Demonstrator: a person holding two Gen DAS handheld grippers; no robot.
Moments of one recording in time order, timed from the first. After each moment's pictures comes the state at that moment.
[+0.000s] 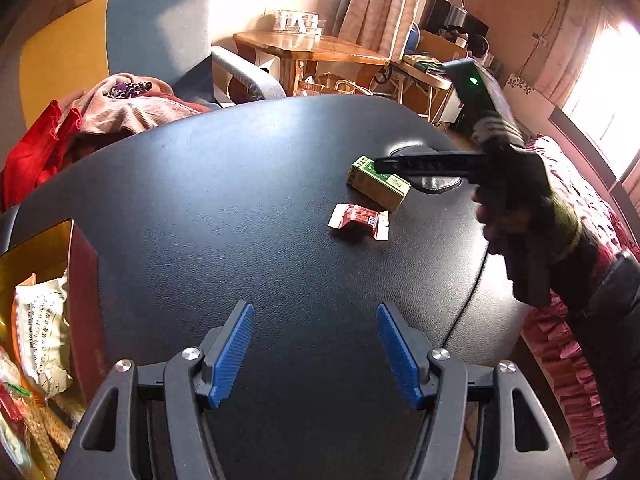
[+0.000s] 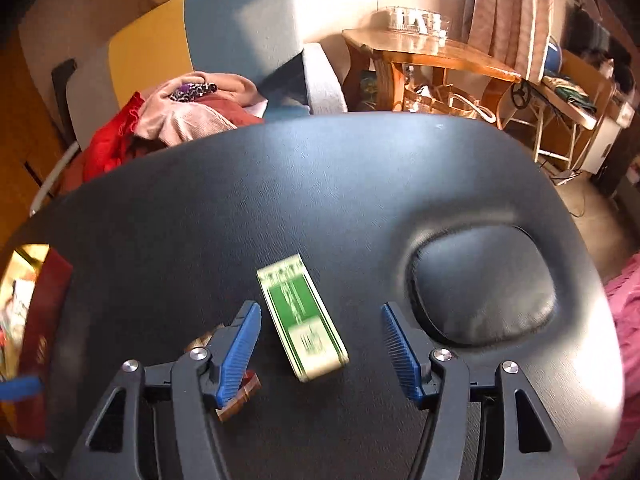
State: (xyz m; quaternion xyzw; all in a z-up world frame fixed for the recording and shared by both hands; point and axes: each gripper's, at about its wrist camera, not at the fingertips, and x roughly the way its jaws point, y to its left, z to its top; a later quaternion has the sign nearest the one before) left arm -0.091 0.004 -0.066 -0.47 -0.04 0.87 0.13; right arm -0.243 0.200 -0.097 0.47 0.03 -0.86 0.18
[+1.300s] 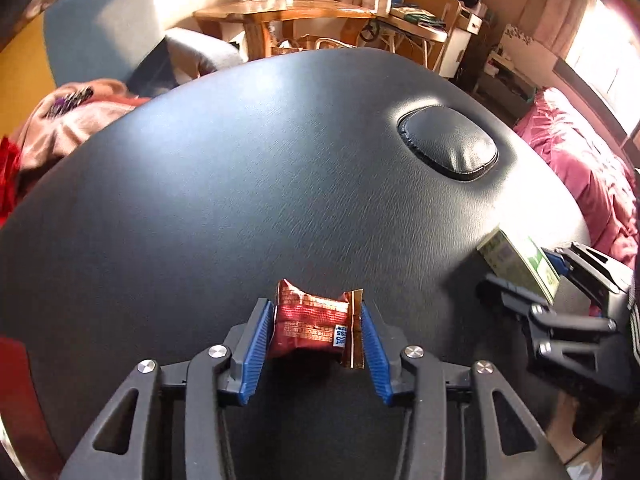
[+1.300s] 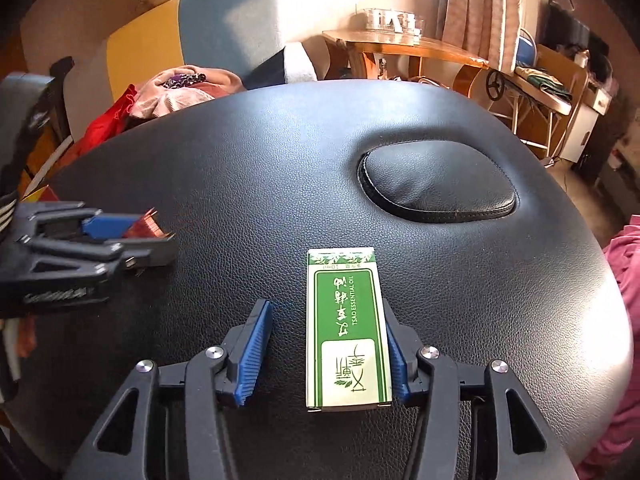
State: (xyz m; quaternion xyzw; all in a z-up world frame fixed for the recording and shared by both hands) left arm -0.185 0.063 -0.125 -0.52 0.02 0.84 0.14; right arm -0.149 0.251 -0.139 0.45 0.04 -0.88 0.14
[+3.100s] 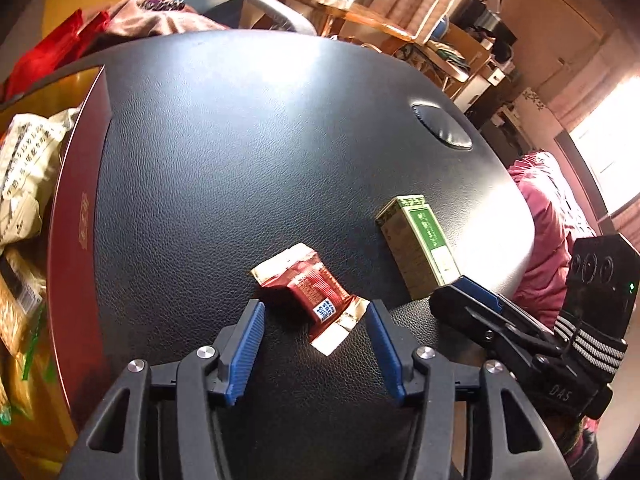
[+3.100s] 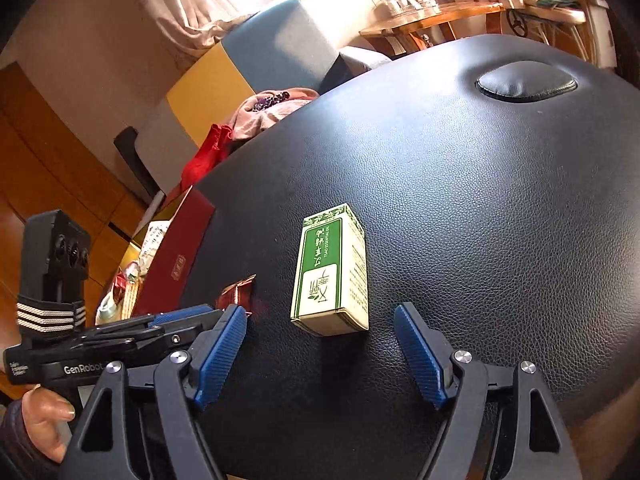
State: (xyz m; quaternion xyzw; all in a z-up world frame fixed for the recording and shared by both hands) left arm -0.024 -0.039 -0.110 -0.54 -0.13 0.82 0.12; right arm -0.023 0.180 -0.138 0.43 -0.18 -0.85 0.26
